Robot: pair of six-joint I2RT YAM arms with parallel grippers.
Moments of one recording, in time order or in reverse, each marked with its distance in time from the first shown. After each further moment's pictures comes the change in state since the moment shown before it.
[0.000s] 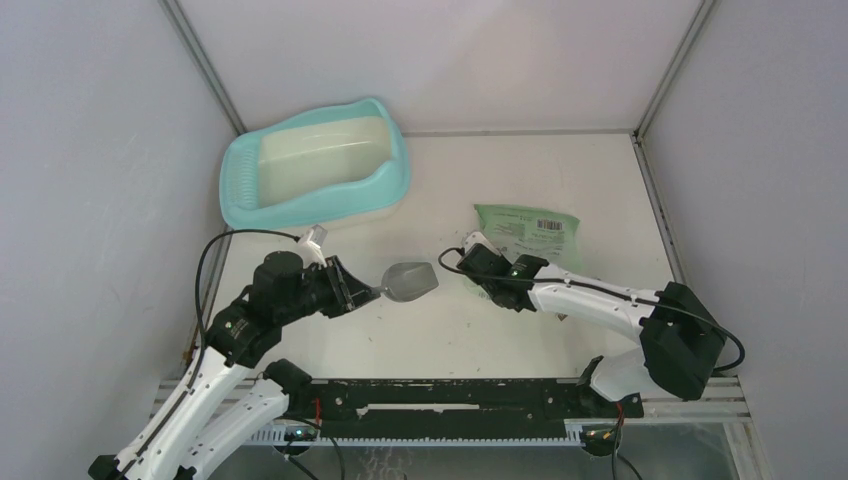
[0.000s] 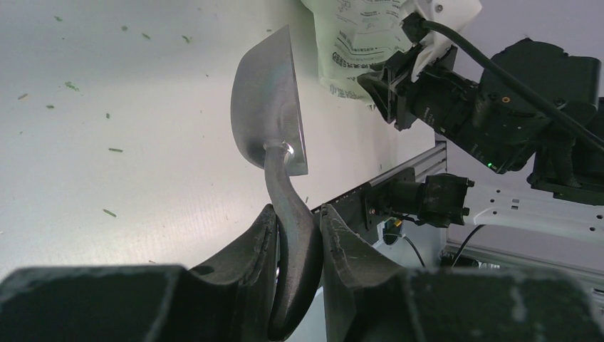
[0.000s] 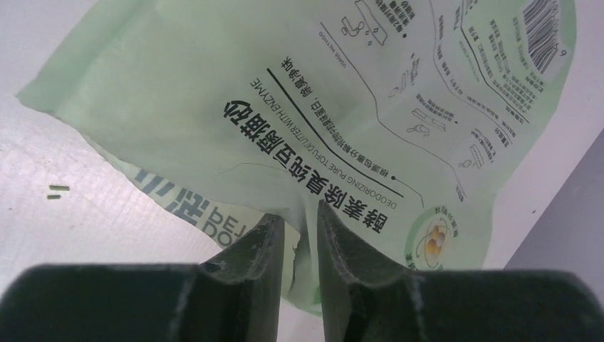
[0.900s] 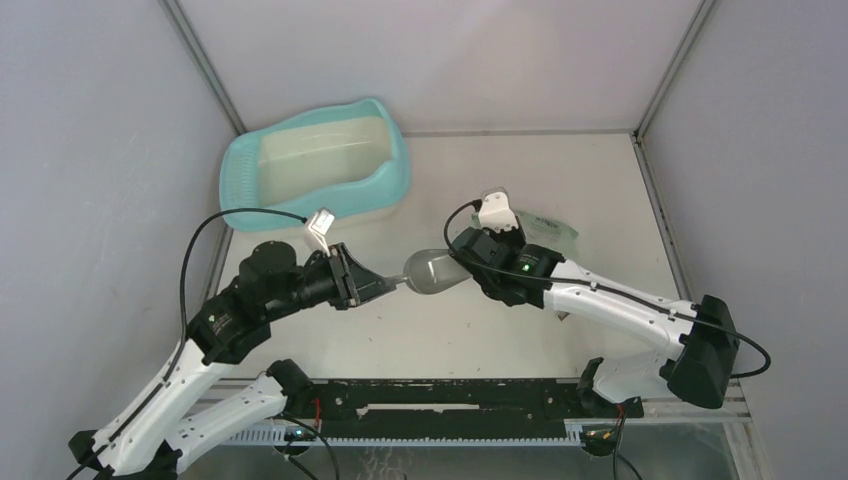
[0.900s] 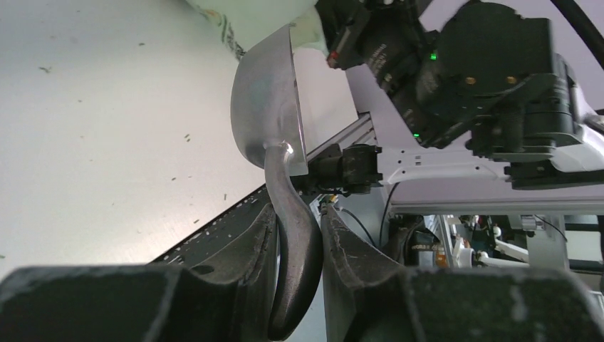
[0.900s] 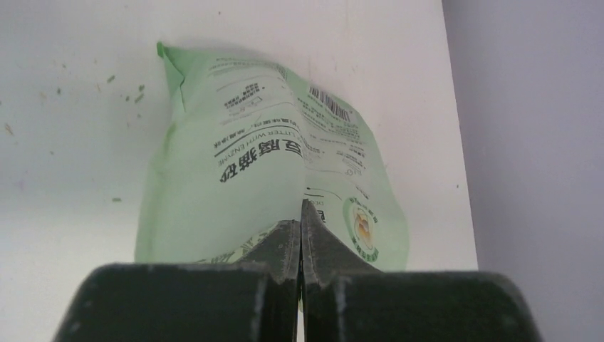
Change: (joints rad) left arm -0.197 0.067 0.210 0.030 -0.005 -0.060; right arm 0.097 -0.090 0.212 -0.087 0.513 0.301
